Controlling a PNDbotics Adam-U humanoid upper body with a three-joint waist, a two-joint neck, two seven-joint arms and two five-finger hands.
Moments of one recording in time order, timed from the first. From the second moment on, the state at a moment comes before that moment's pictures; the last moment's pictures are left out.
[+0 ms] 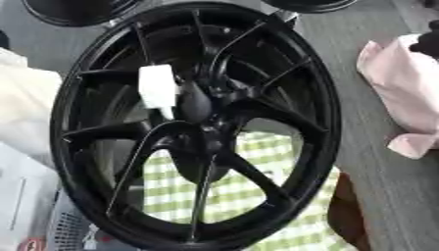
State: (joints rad) left arm -0.56 0.92 -0.09 -1.93 0.05 0.34 0.20; right arm -0.17 -0.61 -0.16 -1.88 -0.38 0.02 -0.02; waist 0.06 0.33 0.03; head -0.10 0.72
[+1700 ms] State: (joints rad) left arm -1.24 0.75 -0.78 -1.64 0.17 0.58 -0.35; right arm -0.17 -0.61 -0.14 -1.85 -0.38 0.03 0.02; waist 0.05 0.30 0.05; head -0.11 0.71
